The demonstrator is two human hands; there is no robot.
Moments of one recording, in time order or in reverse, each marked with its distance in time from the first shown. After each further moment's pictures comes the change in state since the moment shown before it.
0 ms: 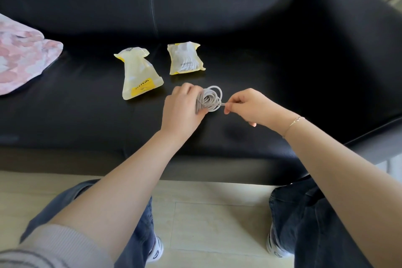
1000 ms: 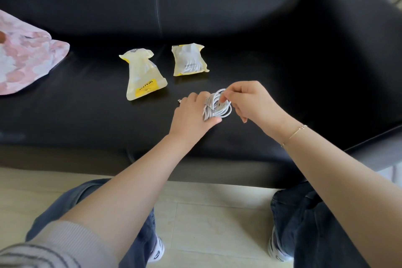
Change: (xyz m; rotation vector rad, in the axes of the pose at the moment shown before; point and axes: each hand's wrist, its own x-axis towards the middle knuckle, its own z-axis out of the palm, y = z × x) left_hand -0.006 0.011 0.007 -0.108 -0.194 -0.084; right_hand -0.021 -0.029 0.001 0.339 0.181 -0.102
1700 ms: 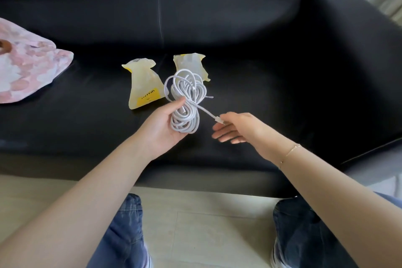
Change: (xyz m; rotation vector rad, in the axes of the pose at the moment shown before) left_hand -0.021 -0.015 -0.073 -1.770 -0.290 -0.623; right_hand 0.000 0.015 0.018 0.184 -0.232 0.380
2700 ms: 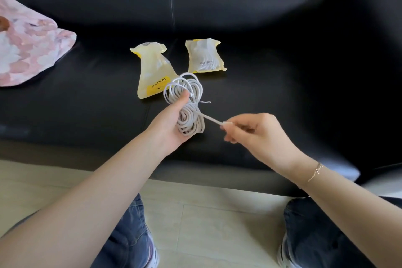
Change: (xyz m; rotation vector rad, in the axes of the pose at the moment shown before) left_hand 0.021 -0.002 -0.026 0.034 0.333 -0.070; right_hand -0.006 0.019 0.024 -0.232 0.148 -0.532
